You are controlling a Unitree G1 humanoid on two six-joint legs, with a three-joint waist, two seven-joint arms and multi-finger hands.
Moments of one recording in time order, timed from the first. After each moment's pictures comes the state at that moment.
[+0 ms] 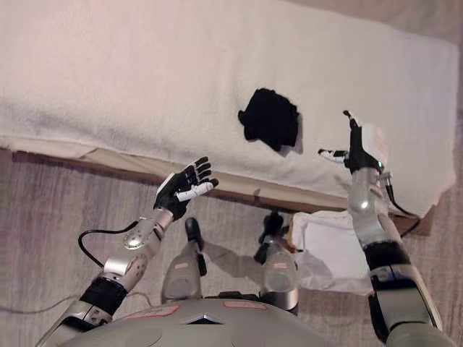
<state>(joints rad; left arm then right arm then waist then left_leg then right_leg) -0.03 0.39 -0.37 0.26 -0.55 -0.09 -0.03 -0.33 -0.58 0.17 0.52 -0.45 0.03 -0.33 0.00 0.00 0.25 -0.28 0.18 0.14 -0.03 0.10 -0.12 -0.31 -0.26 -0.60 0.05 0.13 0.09</state>
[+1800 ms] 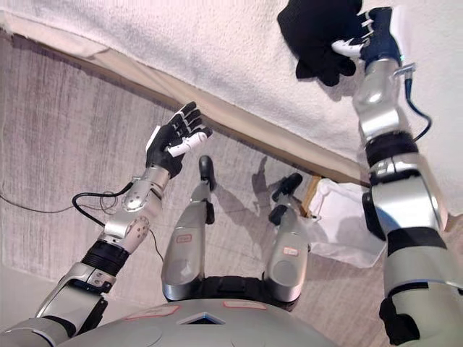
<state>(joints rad) -0.21 0.41 -0.36 0.26 -0.63 -0.13 0.11 -0.86 -0.59 0.25 0.75 -0.02 0.08 -0.33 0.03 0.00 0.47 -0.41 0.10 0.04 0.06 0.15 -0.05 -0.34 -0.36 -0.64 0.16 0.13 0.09</state>
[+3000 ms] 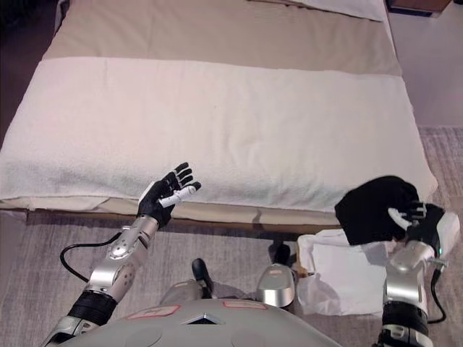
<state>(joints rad) 0.13 0.39 -0.23 0.22 -0.52 -0.05 -0.03 0.21 -0.39 -0.40 0.43 -0.22 0.13 -0.38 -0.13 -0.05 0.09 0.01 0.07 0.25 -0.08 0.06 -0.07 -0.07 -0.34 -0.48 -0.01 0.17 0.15</state>
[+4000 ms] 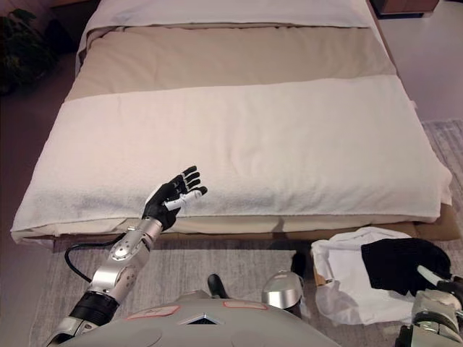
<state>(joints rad) 0.13 0.39 -0.25 0.22 -0.52 -0.05 -0.08 0.05 -0.65 -0.44 1.19 0.14 0.09 -0.36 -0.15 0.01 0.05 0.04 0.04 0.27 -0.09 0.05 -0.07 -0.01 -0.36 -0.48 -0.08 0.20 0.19</state>
